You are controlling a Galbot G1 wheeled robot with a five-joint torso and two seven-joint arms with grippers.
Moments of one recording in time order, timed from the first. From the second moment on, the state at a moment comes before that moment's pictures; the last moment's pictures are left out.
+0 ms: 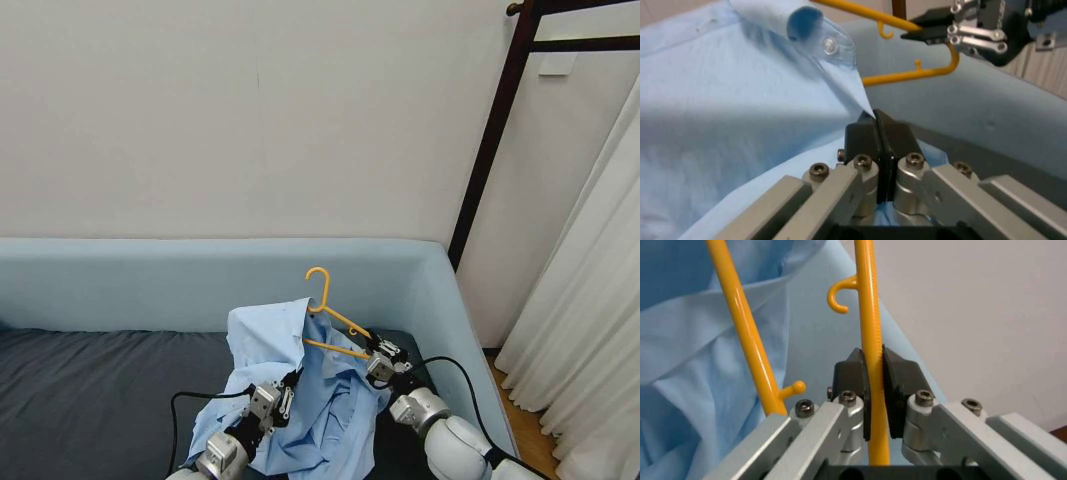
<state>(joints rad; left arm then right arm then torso) 1.13 -0.75 0.20 -1.92 -0.38 -0.18 -0.24 -0.88 0.93 -0.19 1.73 -0.27 -0.15 0.23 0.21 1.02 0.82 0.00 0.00</state>
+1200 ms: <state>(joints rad) 0.64 -0.39 0.08 -1.86 -1.24 -0.16 0.60 -0.97 1.00 -0.03 1.67 -0.60 0.11 0.34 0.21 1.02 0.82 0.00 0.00</state>
